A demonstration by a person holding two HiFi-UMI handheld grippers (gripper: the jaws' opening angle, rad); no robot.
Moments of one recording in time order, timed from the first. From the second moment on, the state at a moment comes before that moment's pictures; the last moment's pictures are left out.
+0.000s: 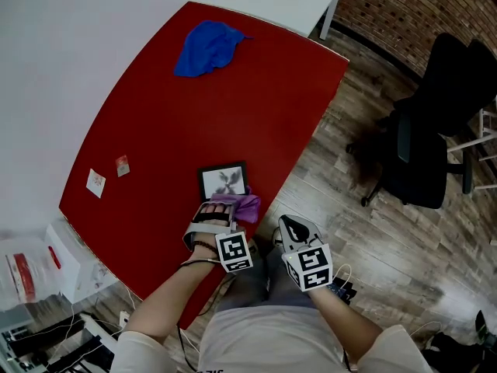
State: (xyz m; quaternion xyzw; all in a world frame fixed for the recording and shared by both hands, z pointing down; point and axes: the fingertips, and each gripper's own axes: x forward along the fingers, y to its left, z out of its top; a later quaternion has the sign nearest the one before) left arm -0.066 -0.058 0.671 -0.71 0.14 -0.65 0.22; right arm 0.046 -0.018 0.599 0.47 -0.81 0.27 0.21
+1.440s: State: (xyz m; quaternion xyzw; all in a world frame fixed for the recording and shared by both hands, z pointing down) left arm -0.123 0.031 0.494 -0.80 0.54 -0.20 -0.16; right arm -0.010 0.015 0.496 0.43 -0.85 0.21 0.20
